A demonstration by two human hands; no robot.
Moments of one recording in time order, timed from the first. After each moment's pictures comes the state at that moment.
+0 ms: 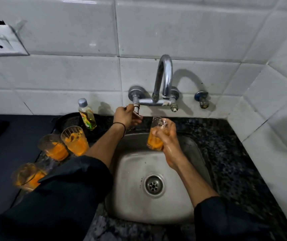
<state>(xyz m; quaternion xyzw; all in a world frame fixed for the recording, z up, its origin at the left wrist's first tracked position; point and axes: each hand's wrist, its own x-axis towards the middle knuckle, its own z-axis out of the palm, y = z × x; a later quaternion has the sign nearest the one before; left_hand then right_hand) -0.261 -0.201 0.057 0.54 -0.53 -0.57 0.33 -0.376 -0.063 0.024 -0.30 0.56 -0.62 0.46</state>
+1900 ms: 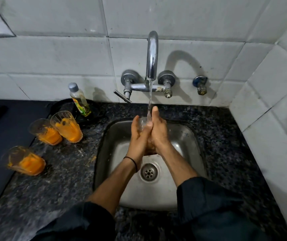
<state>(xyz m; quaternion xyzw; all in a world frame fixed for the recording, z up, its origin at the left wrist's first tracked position) -0.298 -0.062 -0.001 0.44 -0.42 -0.69 0.40 -0.377 -0.076 0.011 -0.25 0.65 -0.58 0.43</state>
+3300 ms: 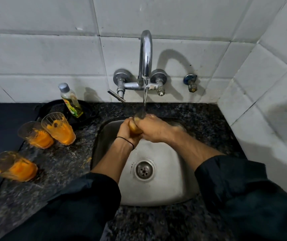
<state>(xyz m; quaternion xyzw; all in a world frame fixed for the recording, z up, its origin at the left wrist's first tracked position) -0.300 -0.118 -0.002 0.44 -0.12 -0.82 0.34 -0.395 -0.074 0.056 -0.77 0.63 0.02 0.14</state>
